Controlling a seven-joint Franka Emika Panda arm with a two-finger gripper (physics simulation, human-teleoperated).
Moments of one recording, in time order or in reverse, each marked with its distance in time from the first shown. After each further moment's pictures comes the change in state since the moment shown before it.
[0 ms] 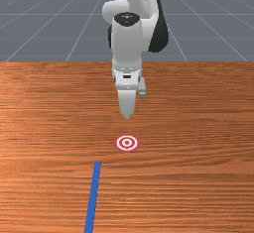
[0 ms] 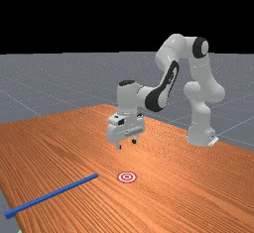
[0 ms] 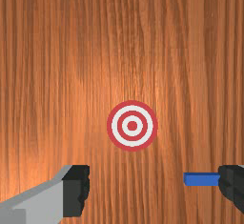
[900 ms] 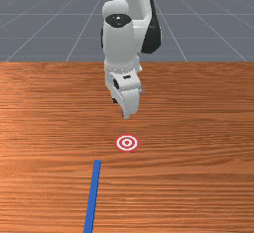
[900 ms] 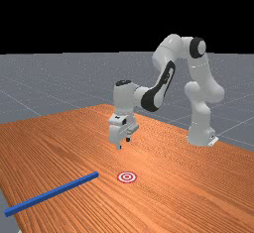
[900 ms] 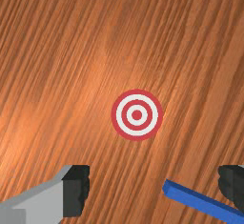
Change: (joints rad) arm -0.088 0.008 0.053 0.002 -0.030 0.006 -0.426
